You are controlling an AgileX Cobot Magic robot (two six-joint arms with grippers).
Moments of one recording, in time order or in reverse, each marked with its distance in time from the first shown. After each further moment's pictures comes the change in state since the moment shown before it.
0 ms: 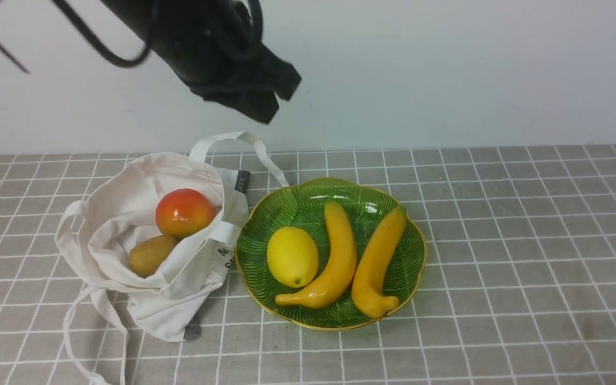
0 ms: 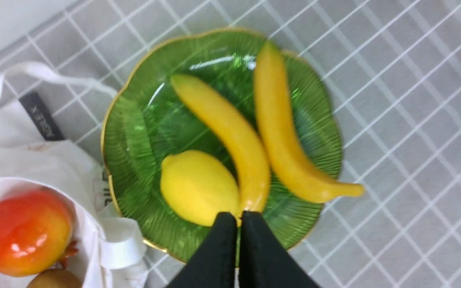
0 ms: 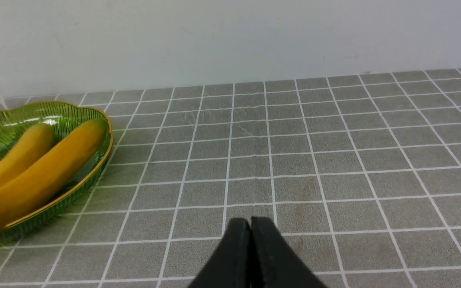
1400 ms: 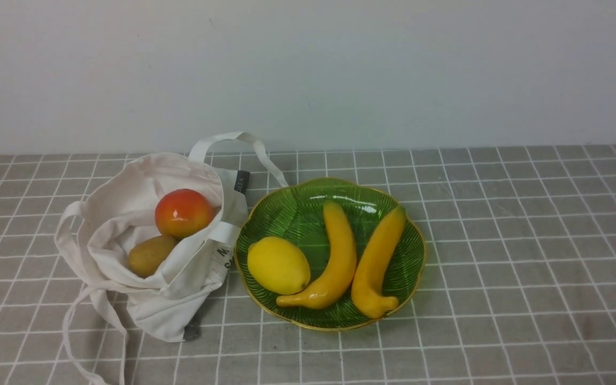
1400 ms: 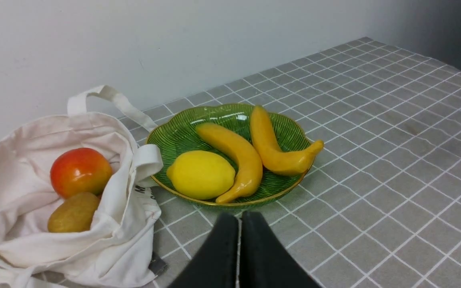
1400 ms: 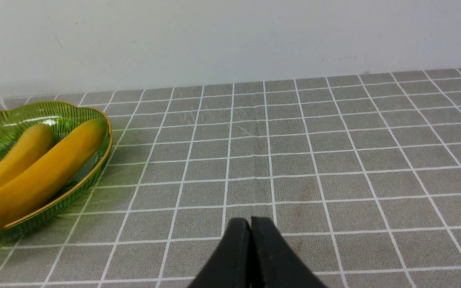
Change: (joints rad) right arm 0.000 0.000 0.000 0.000 0.000 0.000; left arm 0.000 -1.680 1.426 0.012 -0.487 0.001
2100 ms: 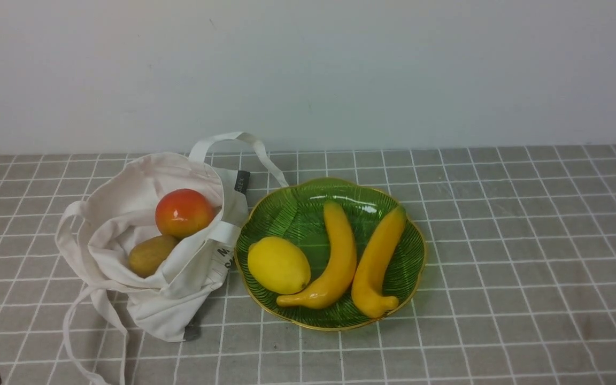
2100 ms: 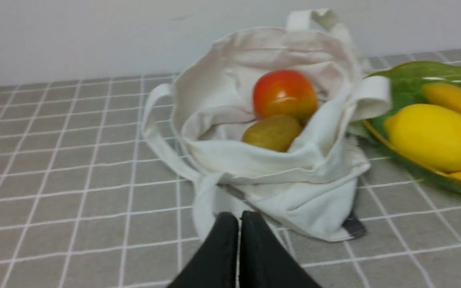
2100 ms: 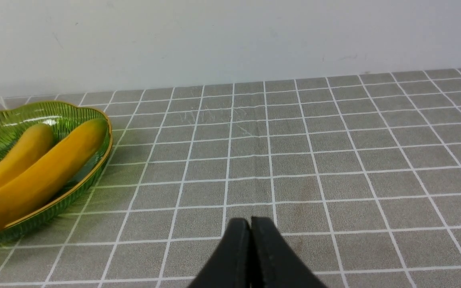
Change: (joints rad) right arm 0.000 0.000 0.000 0.000 0.000 0.000; left arm 0.321 0.000 0.365 0.323 -0.352 -0.298
